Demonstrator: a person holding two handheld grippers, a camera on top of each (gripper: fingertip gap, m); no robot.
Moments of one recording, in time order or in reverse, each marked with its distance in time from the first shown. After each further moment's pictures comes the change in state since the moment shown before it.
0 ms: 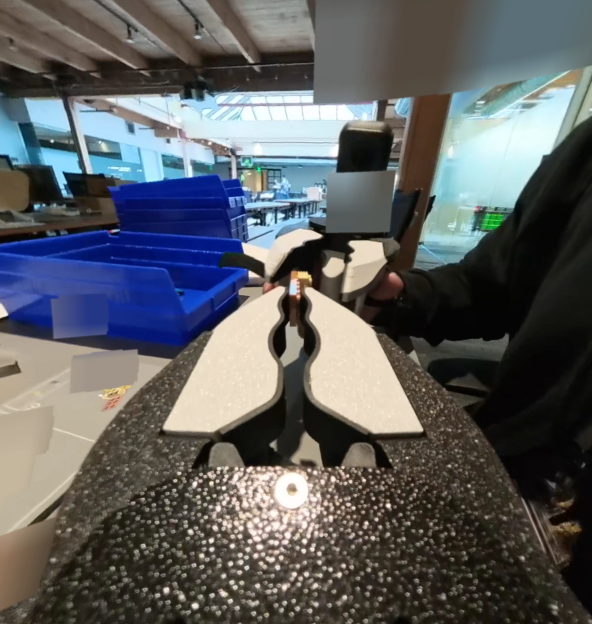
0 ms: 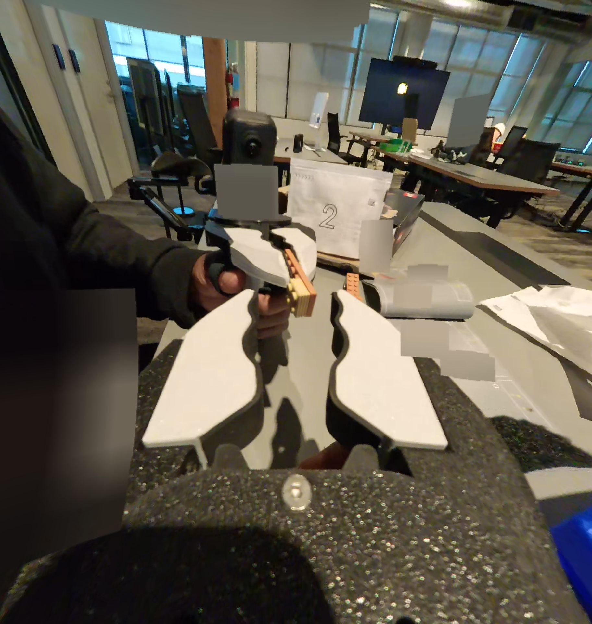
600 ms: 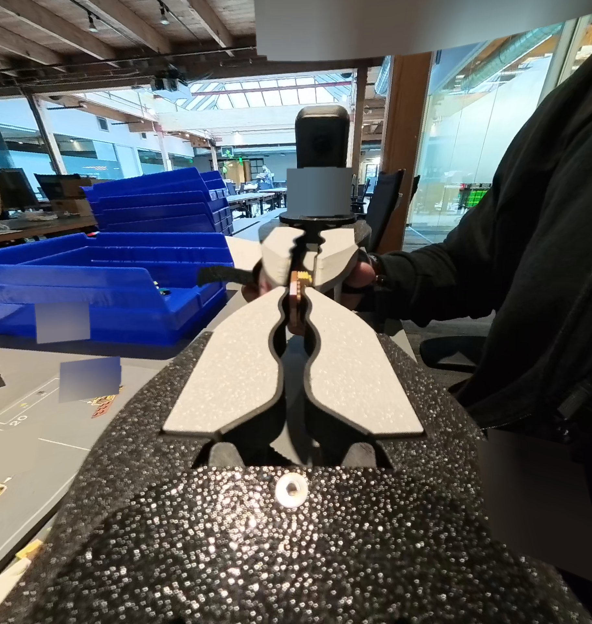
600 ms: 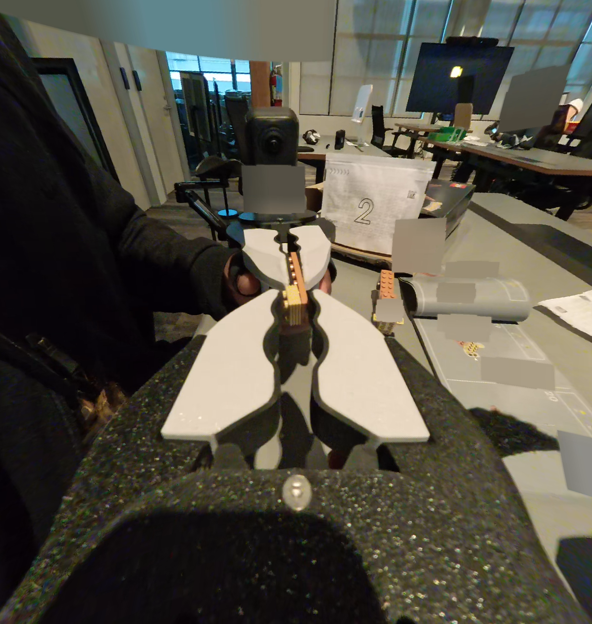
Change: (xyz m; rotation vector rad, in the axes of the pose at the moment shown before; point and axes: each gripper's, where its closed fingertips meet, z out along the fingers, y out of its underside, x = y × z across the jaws) left arm 0.011 0.007 0.000 -0.037 0.060 0.047; right arm -0.009 0.005 0.001 -0.004 -0.132 0.063
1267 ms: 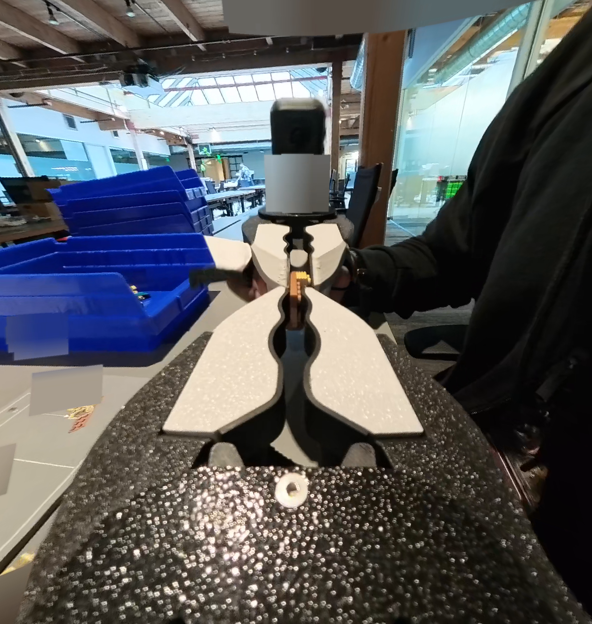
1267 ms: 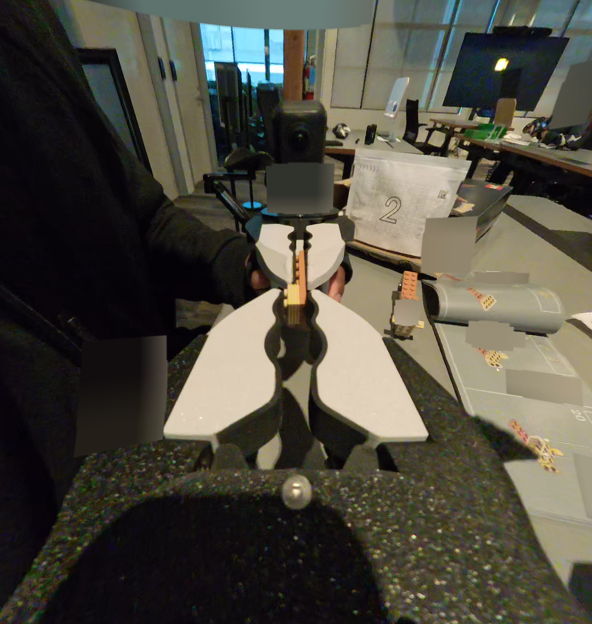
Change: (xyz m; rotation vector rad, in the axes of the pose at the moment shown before) left arm 0.011 0.002 0.002 -0.009 0.067 0.014; right arm -0.012 0.002 -0.004 -0.023 -0.095 -0.027
